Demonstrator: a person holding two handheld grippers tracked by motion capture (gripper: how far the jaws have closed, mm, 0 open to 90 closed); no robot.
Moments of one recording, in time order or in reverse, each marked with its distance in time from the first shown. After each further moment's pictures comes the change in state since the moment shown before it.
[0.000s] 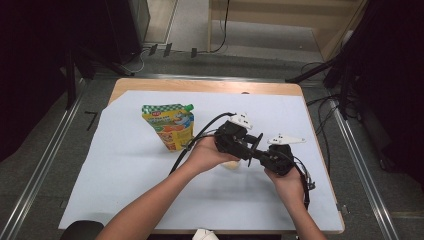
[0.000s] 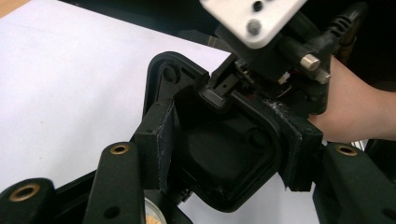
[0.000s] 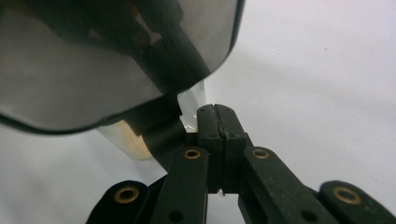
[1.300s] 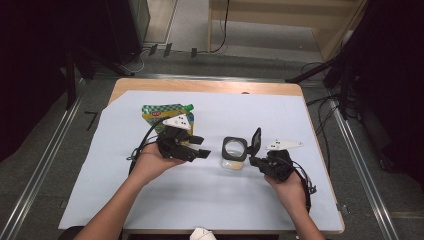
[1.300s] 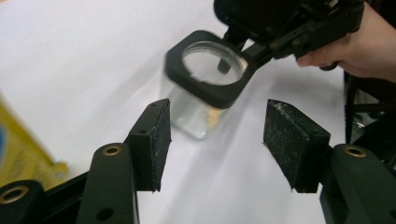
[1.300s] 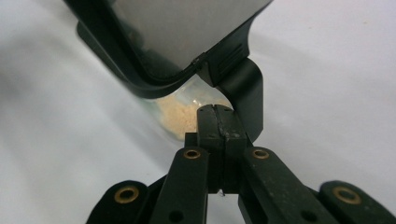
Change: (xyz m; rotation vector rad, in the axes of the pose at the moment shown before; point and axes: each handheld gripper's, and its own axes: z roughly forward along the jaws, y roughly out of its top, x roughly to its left) left arm 0.019 -0.090 -0.111 -0.010 0.146 -0.163; right arm 0.004 -0.010 -0.002 0.065 0.062 -0.018
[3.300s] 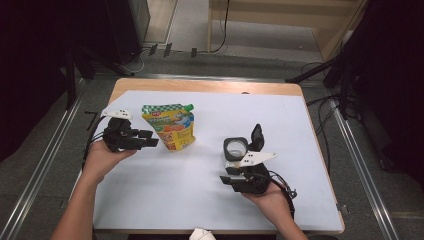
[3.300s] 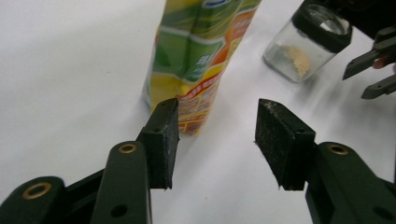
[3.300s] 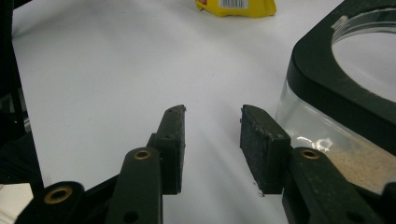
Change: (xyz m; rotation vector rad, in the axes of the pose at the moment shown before) left arm 0.078 -0.069 -0.090 -0.012 0.141 -0.202; right arm 0.072 0.001 0.017 0.012 0.201 -0.197
